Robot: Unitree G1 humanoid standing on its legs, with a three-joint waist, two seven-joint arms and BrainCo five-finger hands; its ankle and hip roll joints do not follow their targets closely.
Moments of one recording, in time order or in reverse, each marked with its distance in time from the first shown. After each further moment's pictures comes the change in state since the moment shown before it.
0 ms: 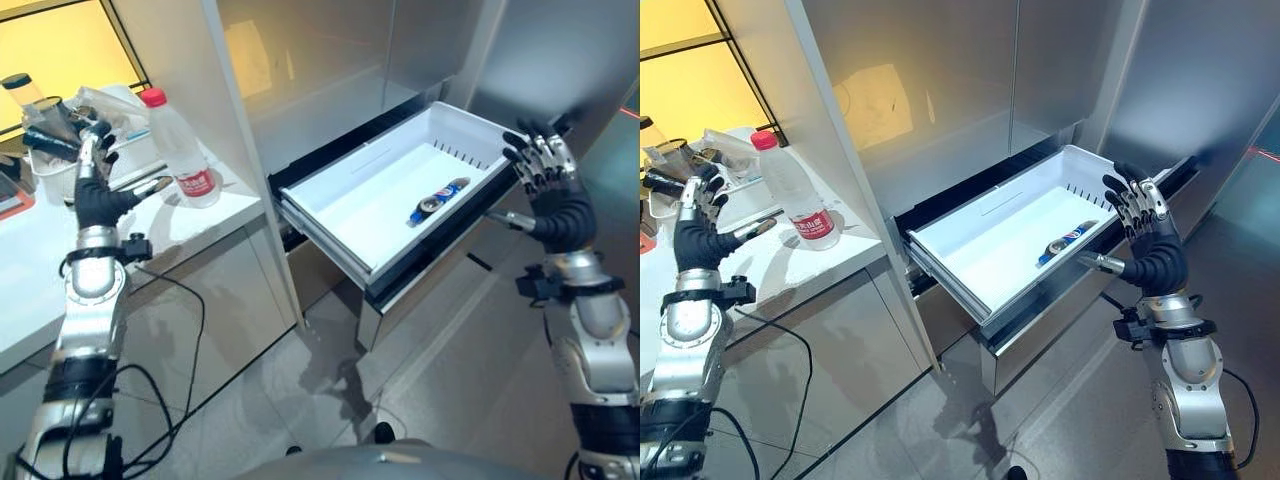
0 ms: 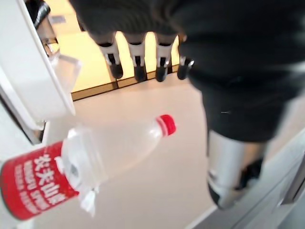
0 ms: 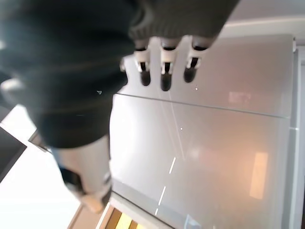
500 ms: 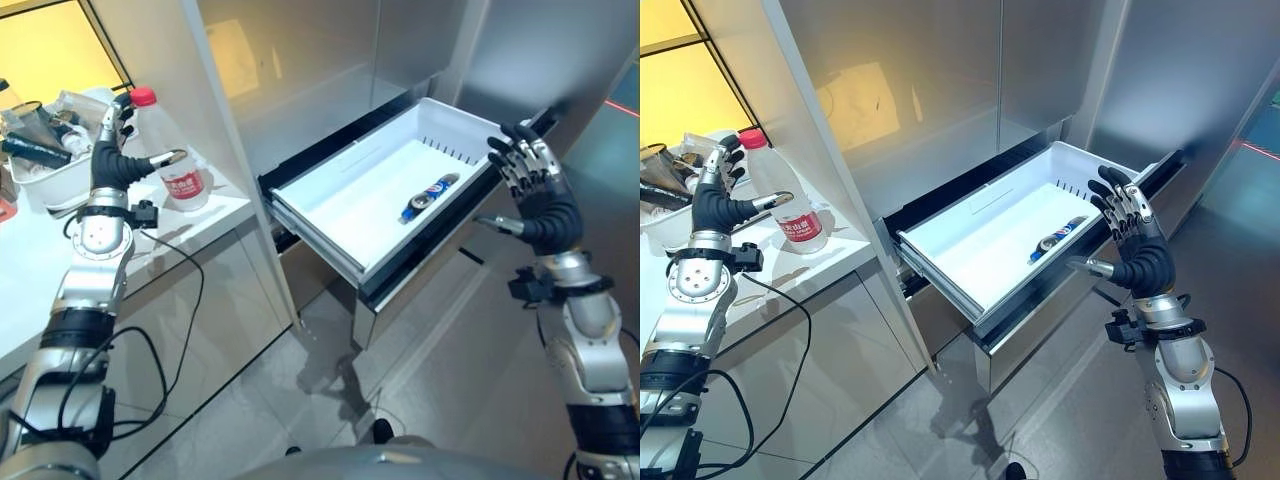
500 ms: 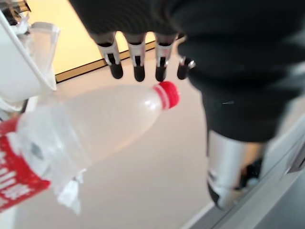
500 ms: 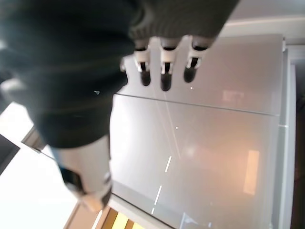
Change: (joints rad) left arm -0.167 0.093 -0.115 0.152 -0.004 0.033 -0.009; right arm 0.003 0.000 0.017 -0.009 0.009 0.009 0.011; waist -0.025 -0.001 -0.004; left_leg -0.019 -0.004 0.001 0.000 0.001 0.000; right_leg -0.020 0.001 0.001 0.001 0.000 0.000
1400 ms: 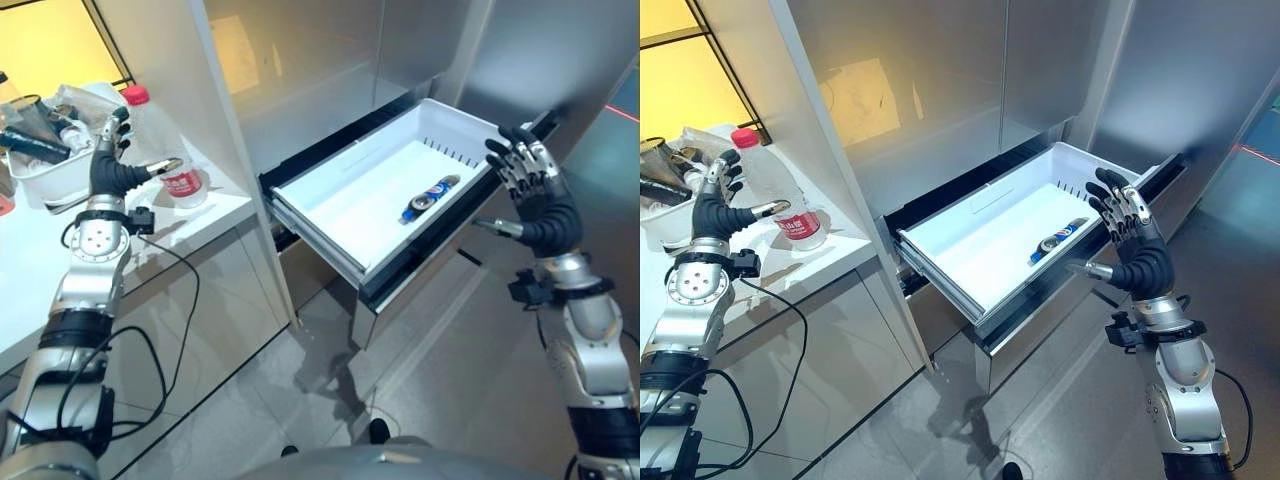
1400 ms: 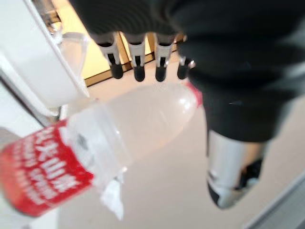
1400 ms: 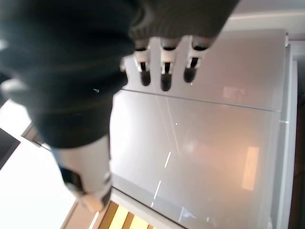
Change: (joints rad) left arm 0.001 -0.004 0.001 0.088 -0.008 0.042 -0.014; right arm 0.010 0.000 -0.001 -0.008 0.000 0.007 0.018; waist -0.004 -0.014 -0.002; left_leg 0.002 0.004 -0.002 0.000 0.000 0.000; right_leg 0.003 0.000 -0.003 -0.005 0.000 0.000
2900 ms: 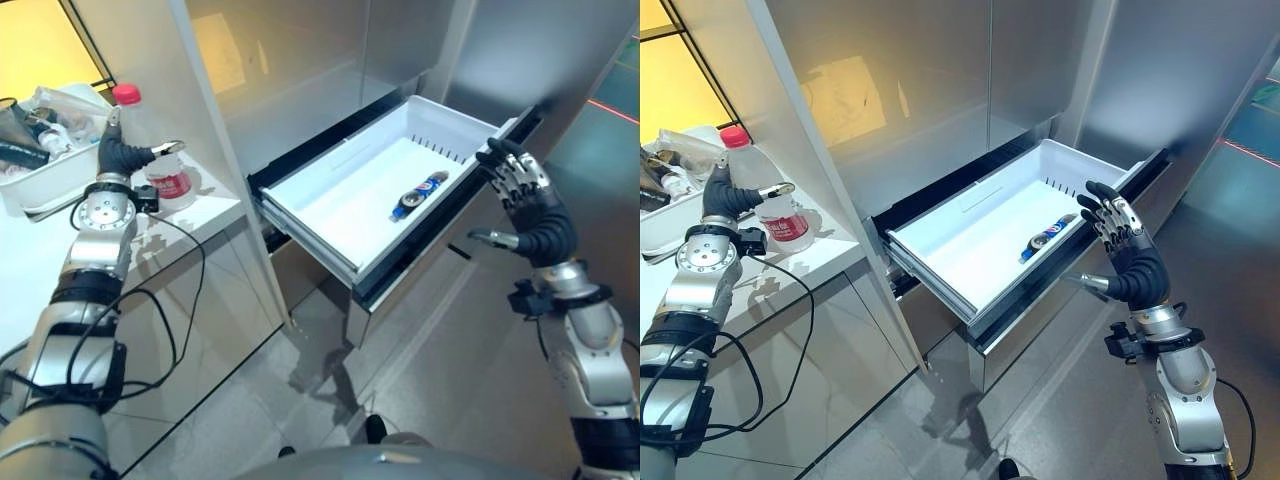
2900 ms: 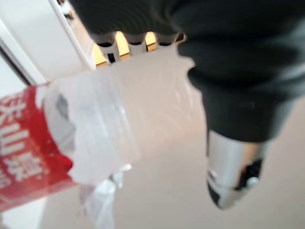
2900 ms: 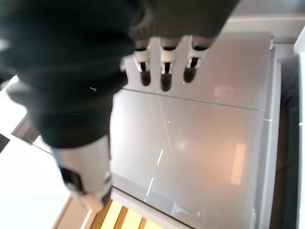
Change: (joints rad) left arm -0.270 0.002 -0.128 0.269 -0.047 0.038 -0.020; right arm 0.045 0.001 0.008 -0.034 0.011 0.010 0.040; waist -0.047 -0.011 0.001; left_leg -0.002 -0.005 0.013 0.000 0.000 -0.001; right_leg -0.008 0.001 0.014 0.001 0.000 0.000
